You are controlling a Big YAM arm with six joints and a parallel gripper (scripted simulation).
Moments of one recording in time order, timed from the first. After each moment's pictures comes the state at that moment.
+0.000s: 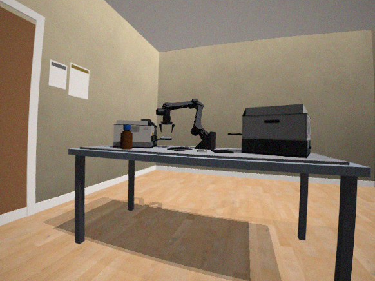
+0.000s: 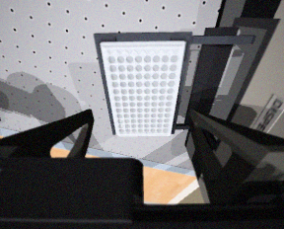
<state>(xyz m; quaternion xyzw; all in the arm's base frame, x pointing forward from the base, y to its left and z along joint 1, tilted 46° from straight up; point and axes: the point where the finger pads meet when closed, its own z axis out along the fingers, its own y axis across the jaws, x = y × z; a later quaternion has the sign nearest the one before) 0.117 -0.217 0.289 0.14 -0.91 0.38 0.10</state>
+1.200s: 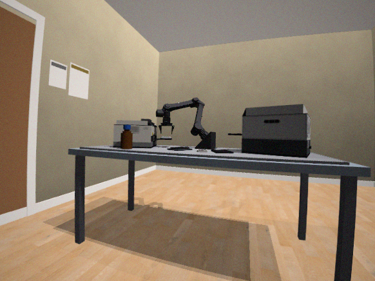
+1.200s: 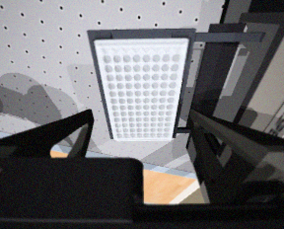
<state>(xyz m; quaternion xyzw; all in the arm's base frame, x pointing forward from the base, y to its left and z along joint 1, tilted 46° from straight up) 0.113 -0.228 0.282 0.13 -0.91 0.38 0.10</state>
